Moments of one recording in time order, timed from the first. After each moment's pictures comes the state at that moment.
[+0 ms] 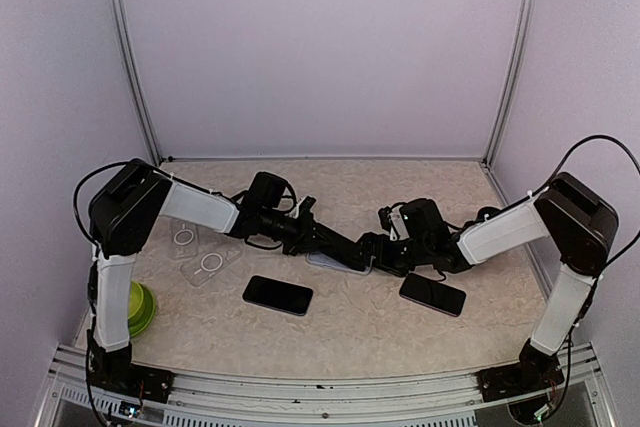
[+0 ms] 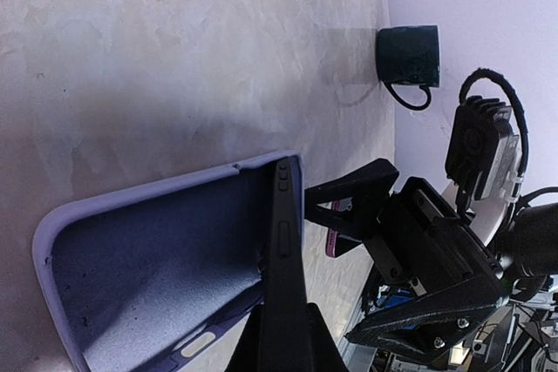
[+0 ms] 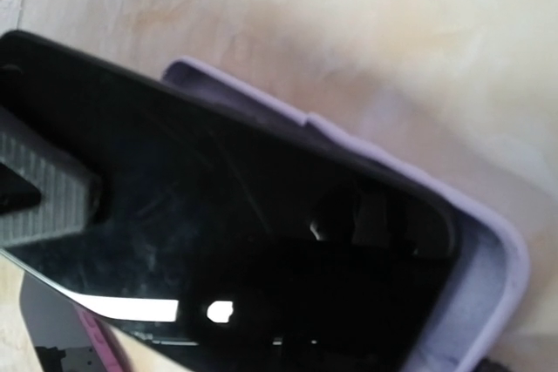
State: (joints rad) left arm -0.66 2.14 1.28 0.19 0.74 -0.90; right arm 0.70 1.77 0.78 0.34 -0.29 0.76
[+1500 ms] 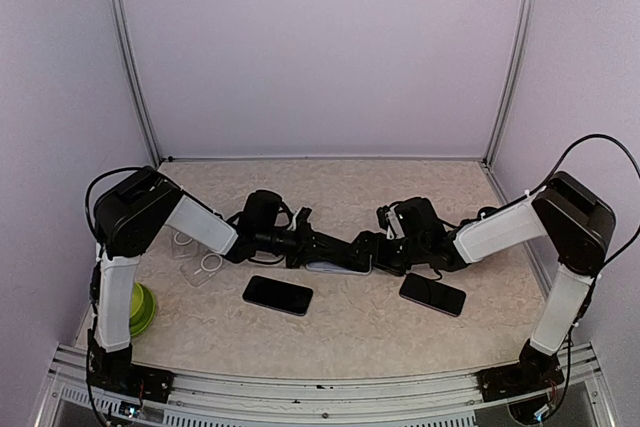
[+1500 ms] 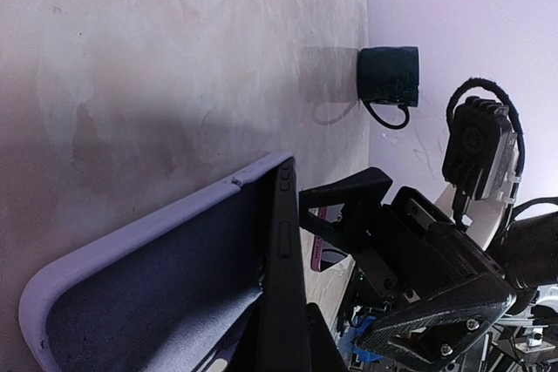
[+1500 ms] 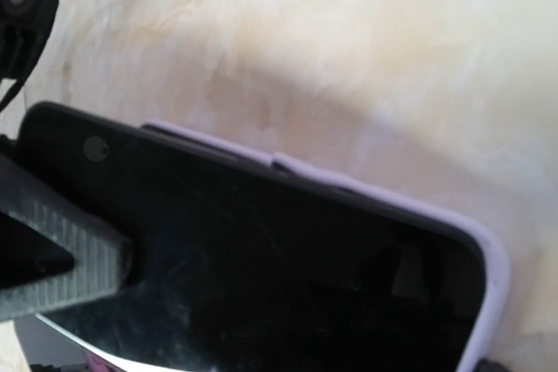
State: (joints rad) left arm -0.69 2.17 1.11 0.56 0.70 -1.11; right arm 0.72 1.79 0.81 0.31 -0.25 0.80
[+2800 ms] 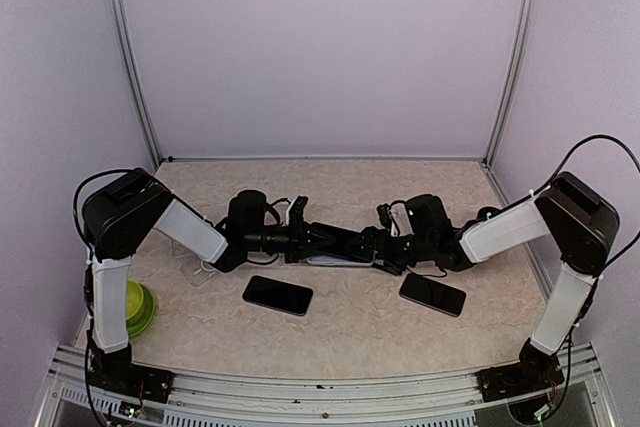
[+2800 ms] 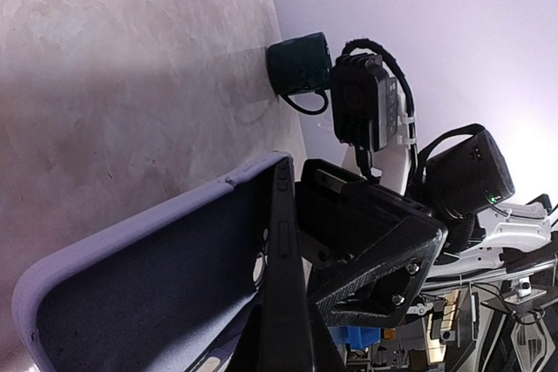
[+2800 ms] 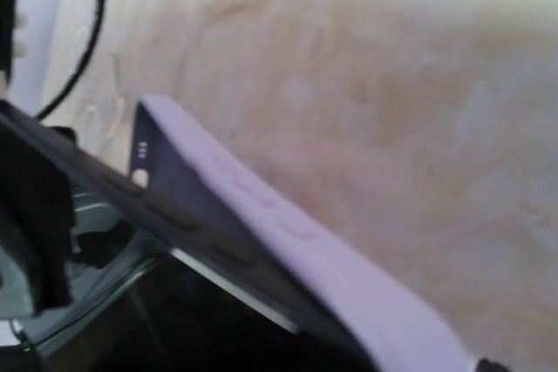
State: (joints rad) left arm -0.69 2.09 0.97 0.88 0.74 -1.14; right arm 0.66 1.77 0.77 0.41 -0.43 0.82
